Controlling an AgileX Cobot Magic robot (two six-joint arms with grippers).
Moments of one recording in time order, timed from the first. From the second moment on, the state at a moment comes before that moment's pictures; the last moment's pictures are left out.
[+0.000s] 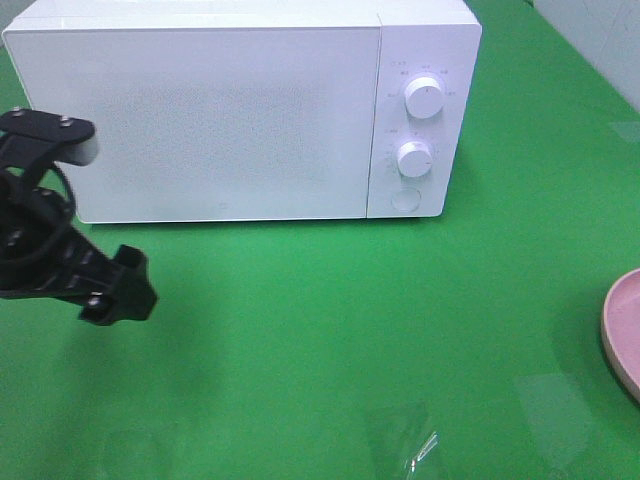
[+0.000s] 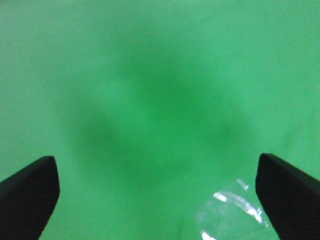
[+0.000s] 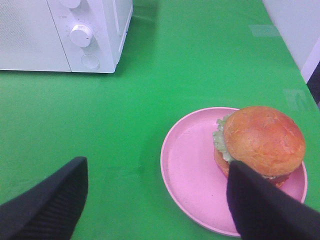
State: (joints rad) left arm -0.44 1.43 -0.73 -0.06 0.56 -0.01; right arm 0.05 0.00 -0.51 -0.03 1.02 0.04
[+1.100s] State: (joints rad) left arm 0.03 0.54 -0.58 -0.05 1.10 0.11; right arm 0.05 0.00 -0.51 -0.03 1.02 0.04
